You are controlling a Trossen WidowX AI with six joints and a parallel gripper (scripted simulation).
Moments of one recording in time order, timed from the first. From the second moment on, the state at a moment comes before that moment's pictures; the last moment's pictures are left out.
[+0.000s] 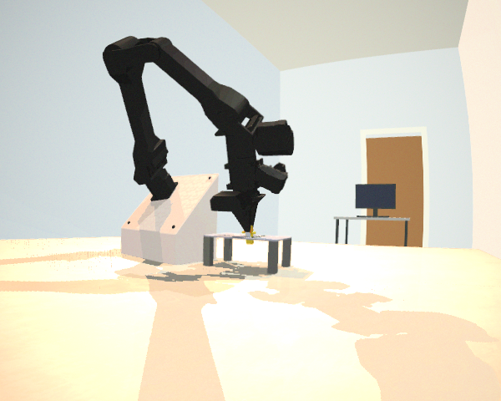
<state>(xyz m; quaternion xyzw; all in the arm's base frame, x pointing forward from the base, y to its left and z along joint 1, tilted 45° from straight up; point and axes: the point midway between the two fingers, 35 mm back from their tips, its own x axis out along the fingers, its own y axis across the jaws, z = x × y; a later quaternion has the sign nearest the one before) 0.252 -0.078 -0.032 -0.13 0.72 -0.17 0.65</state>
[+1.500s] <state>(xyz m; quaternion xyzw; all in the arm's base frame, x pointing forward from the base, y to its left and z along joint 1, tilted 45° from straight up) 0.252 -0.083 -0.030 -0.11 0.73 -0.16 0.66</state>
